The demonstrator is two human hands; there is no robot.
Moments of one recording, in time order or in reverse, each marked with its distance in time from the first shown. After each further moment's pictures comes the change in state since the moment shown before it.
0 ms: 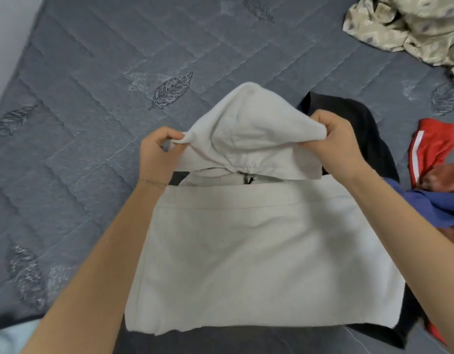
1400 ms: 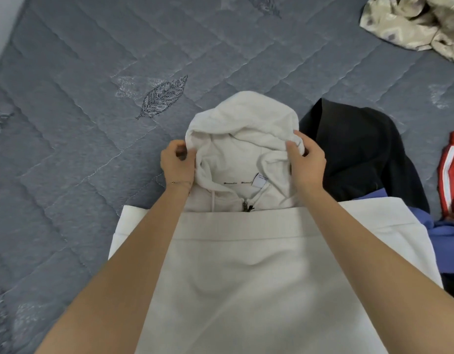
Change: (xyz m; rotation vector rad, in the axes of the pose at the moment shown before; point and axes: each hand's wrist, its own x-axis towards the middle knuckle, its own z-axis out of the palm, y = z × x) left_hand 0.057 -0.070 0.086 0.074 0.159 -0.323; right_hand 0.059 0.104 0.062 0.046 0.370 0.387
